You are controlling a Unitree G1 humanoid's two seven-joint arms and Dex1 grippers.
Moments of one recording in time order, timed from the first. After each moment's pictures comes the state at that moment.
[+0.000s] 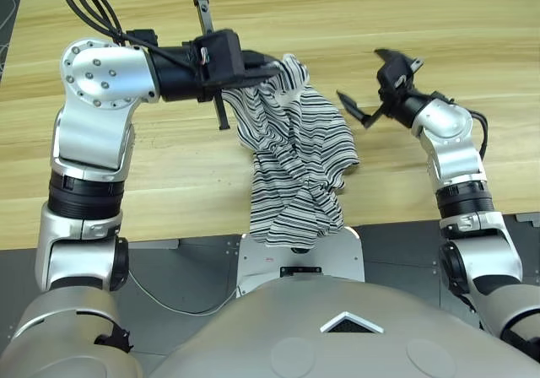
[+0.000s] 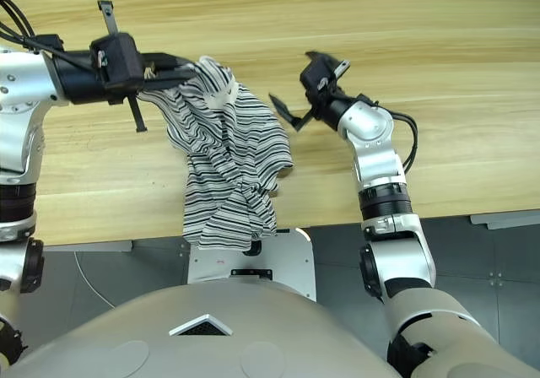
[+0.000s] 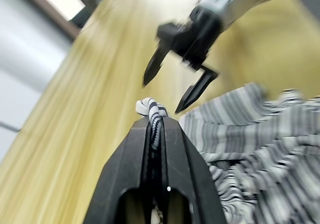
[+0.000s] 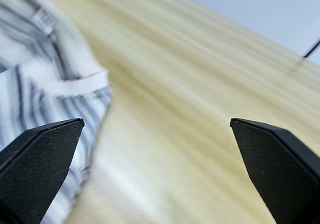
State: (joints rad) left arm -0.36 0.73 -0.17 -0.25 -0.23 0.13 -1.13; right arm -0.34 -0.32 0.17 0.41 -0.02 -0.06 0.70
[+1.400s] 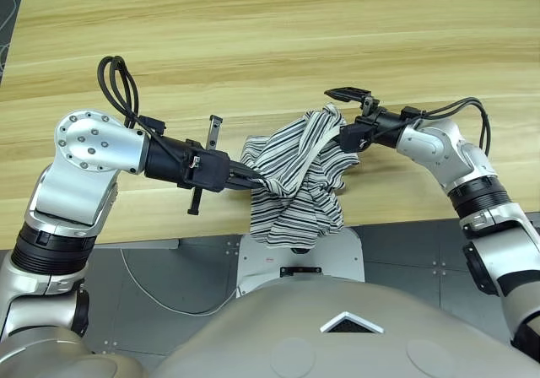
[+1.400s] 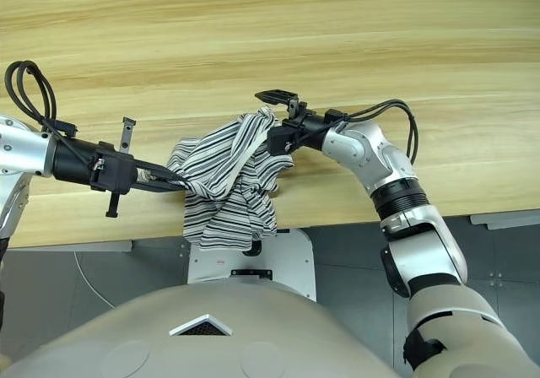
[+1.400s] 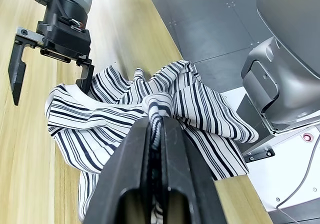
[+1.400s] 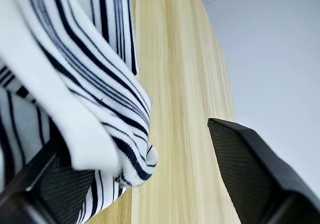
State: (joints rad) left arm -0.11 0.91 -0.19 -0.37 -0.30 0.08 -1.37; right arm -0.44 -0.48 0.44 0.55 -0.59 -0.72 0.42
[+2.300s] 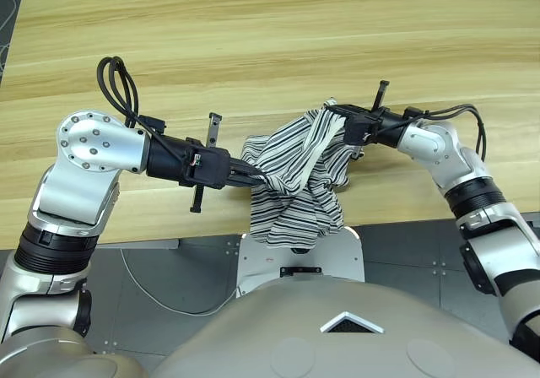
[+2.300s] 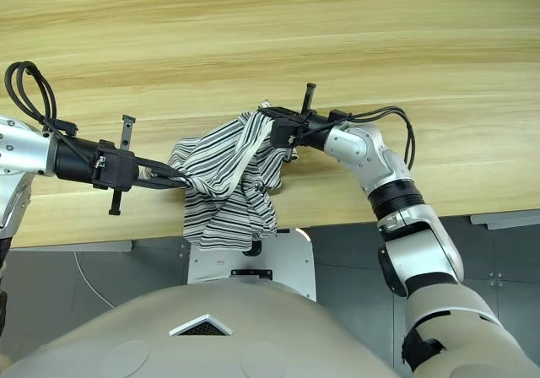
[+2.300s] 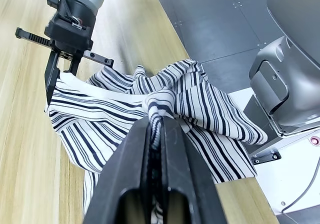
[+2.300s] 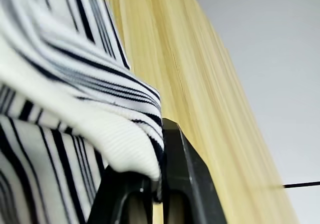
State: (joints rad) left arm -0.10 0.90 -0.19 -0.35 -0.30 0.07 -1.35; right arm -0.41 -0.44 0.42 0.59 -0.31 -0.65 0.53
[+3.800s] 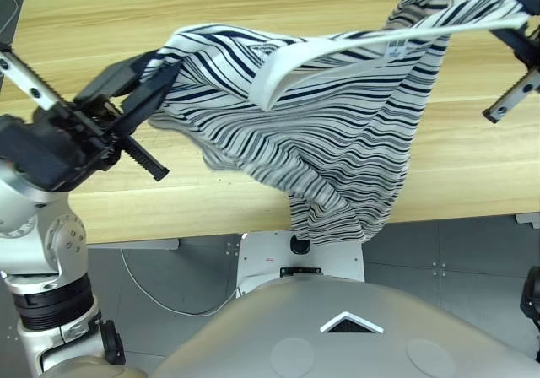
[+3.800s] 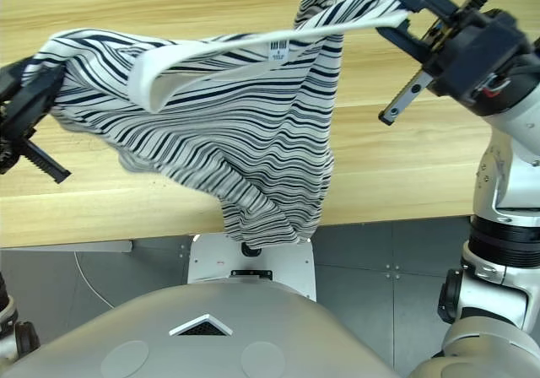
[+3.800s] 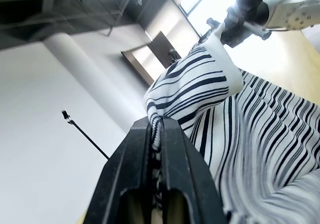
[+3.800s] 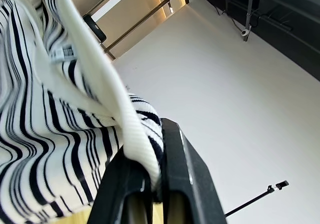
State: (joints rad) left arm 0.19 0.70 0.40 -0.54 -0.55 -0.24 -0.88; right arm -0.22 -0.77 -0.18 -0.32 0.38 -0.34 0.88
